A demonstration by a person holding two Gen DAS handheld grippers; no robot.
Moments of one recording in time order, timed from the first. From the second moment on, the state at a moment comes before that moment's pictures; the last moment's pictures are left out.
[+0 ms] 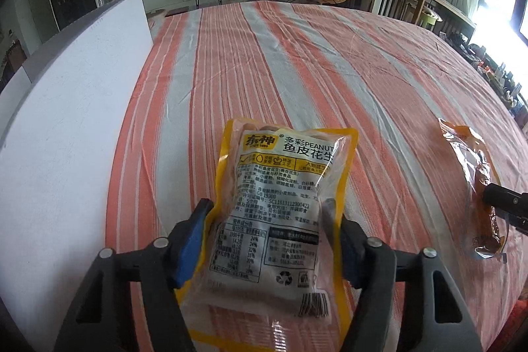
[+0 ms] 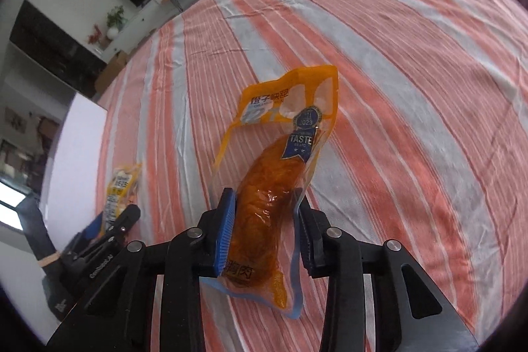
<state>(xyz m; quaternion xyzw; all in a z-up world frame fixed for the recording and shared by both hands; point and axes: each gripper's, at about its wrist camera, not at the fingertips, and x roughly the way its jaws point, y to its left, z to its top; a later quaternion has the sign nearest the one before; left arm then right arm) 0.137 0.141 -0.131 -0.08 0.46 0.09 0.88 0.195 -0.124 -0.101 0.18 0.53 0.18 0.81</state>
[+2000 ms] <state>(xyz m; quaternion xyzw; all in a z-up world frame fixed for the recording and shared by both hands) -0.106 0.297 0.035 -0.06 0.36 0.37 0.85 0.009 0.192 0.080 -0.16 0.36 0.43 0.81</state>
